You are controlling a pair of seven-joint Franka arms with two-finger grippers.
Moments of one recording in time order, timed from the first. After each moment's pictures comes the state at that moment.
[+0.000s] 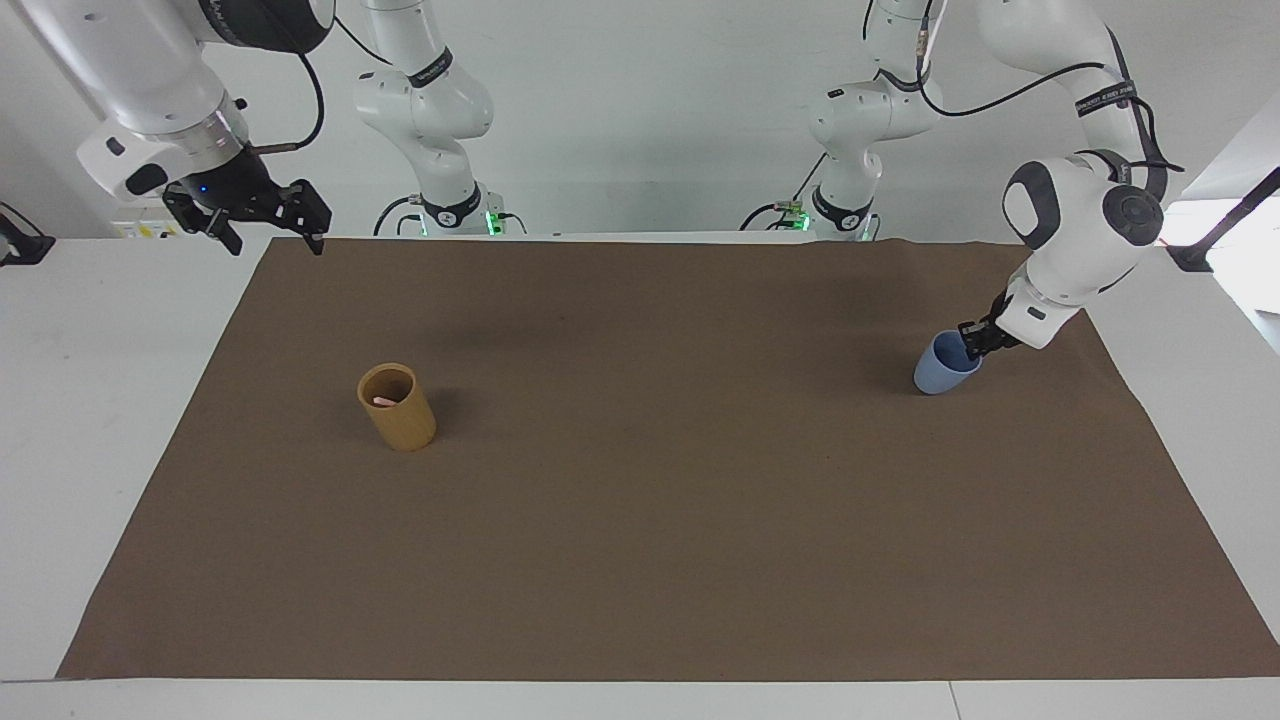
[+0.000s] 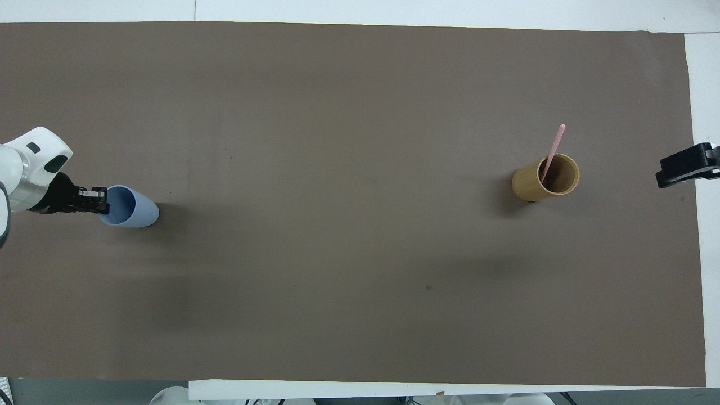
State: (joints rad) left arm 0.06 -0.04 -0.06 -2.18 -0.09 2.02 0.04; right arm -0.16 -0.03 0.10 -1.56 -0.06 1.40 -0.10
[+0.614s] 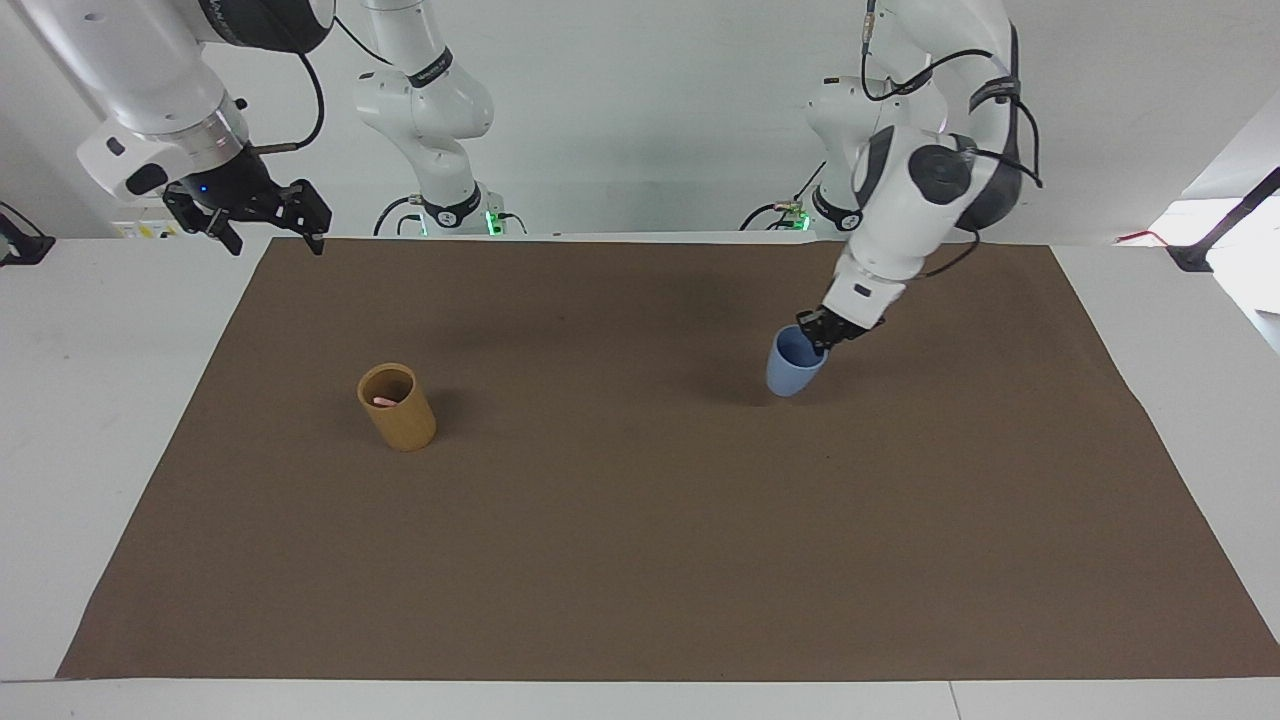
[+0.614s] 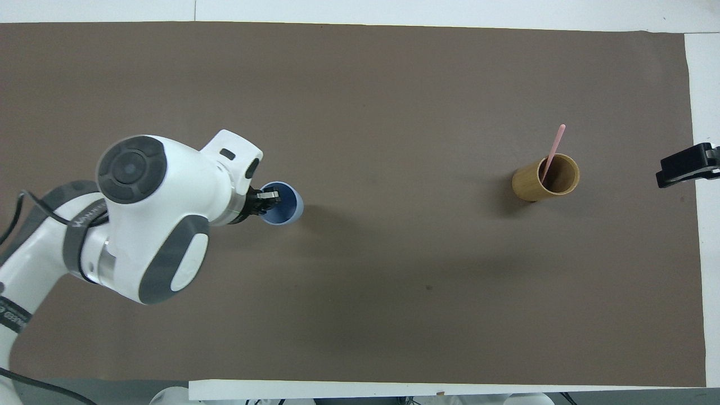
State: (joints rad) left arm -0.52 -0.02 -0.08 -2.11 -0.12 2.14 -0.68; right arm -0.16 -0.03 0.10 -1.56 -0.06 1.40 -0.10
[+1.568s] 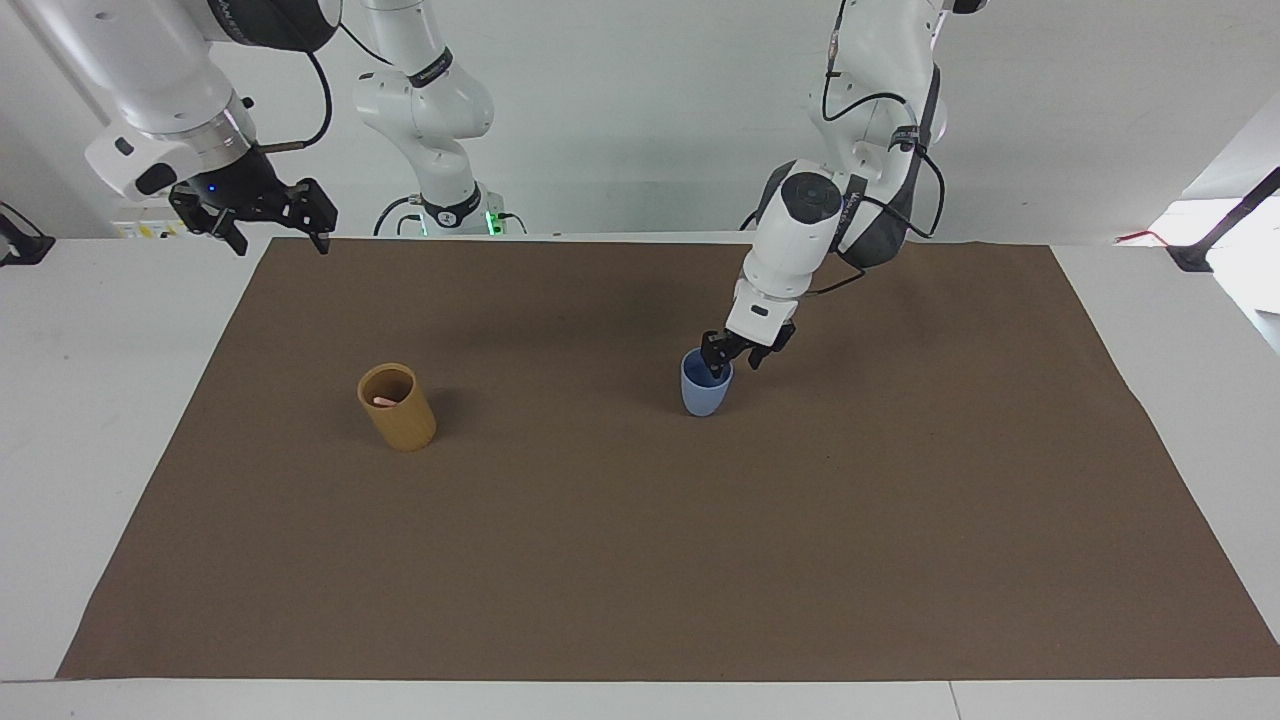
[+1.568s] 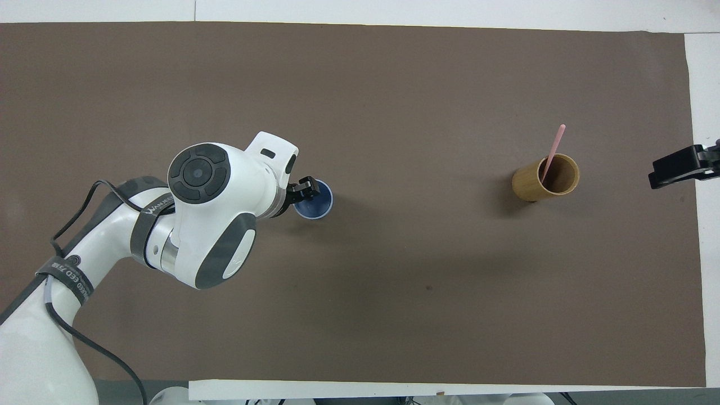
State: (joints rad) left arm -0.58 0.11 -0.05 -2.06 -0.13 2.23 -0.79; right arm -0.15 -0.03 0.10 -1.56 -0.03 1.40 -0.12
